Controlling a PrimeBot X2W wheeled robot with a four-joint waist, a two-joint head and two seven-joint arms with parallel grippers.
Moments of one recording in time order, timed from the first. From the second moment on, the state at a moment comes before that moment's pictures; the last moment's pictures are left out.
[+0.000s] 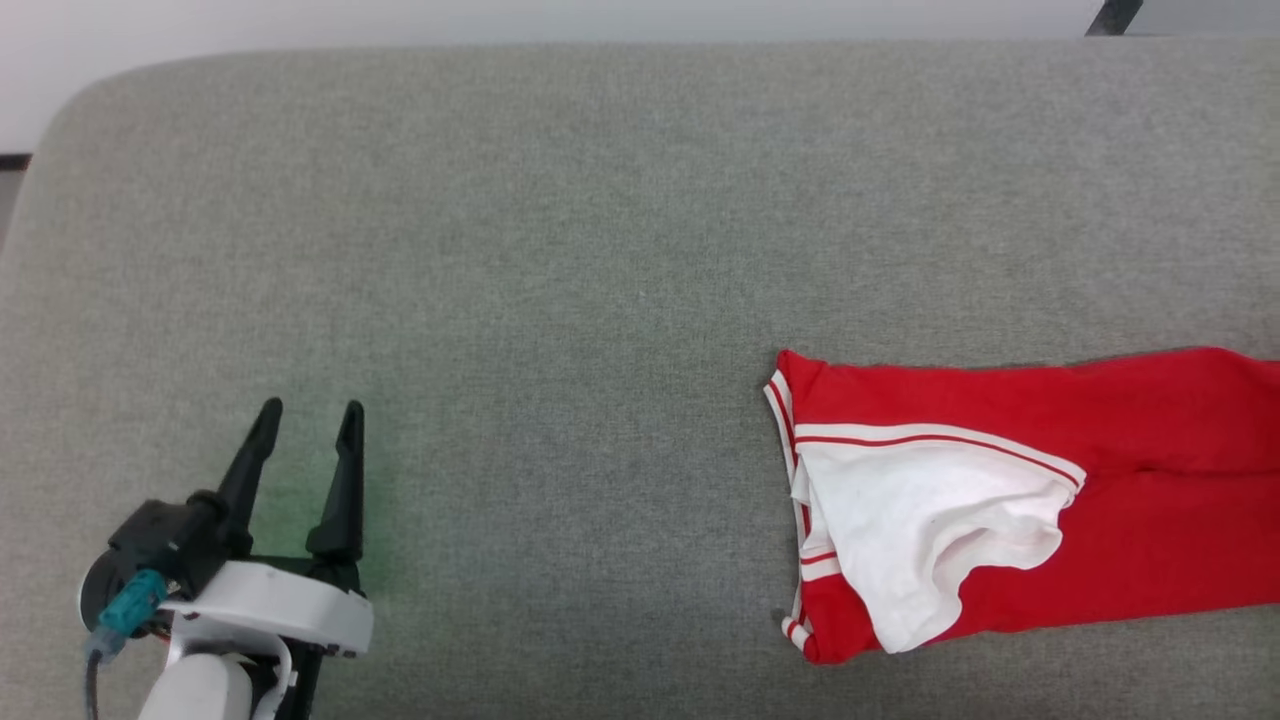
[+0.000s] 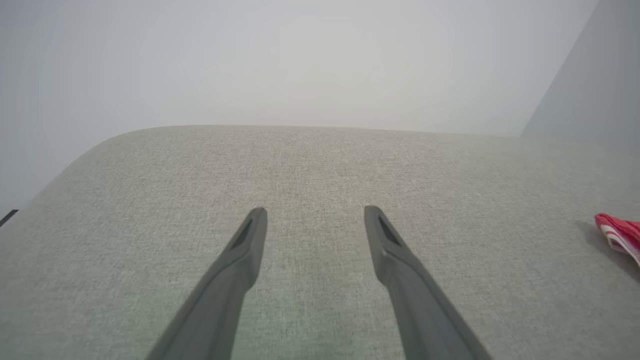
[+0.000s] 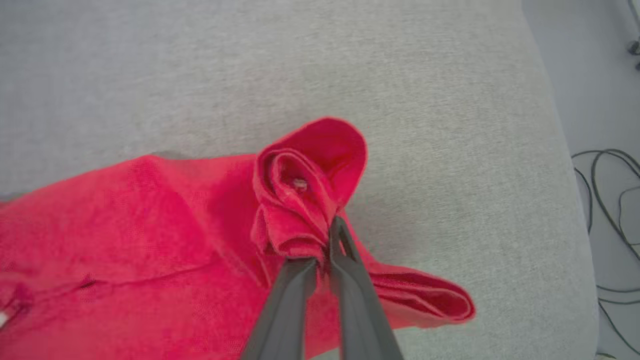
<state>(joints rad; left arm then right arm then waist) -0.20 0.27 -0.03 0.21 -0.35 -0.12 -0.26 -0.35 -0.61 -0.32 0.22 0.53 0.13 0.85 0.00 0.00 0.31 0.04</state>
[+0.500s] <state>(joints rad) -0.17 0.23 -0.04 0.23 -0.35 -0.13 -0.26 -0.25 -0.52 0.10 -0.28 0.67 0.13 1.01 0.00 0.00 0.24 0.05</state>
